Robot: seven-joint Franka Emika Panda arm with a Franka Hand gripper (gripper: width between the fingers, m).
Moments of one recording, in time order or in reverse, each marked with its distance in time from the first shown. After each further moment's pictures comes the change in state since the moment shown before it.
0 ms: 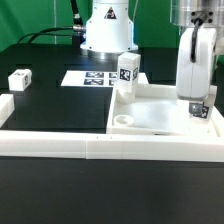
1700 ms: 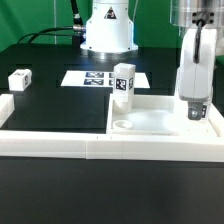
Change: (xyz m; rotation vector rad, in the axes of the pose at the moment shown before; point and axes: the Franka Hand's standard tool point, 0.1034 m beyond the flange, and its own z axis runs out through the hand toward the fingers) arm 0.000 0.001 0.001 -0.003 -0.001 -0.036
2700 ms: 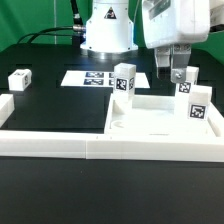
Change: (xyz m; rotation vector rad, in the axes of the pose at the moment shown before) arm 0.039 -0.026 -0.048 0.265 0.008 -0.530
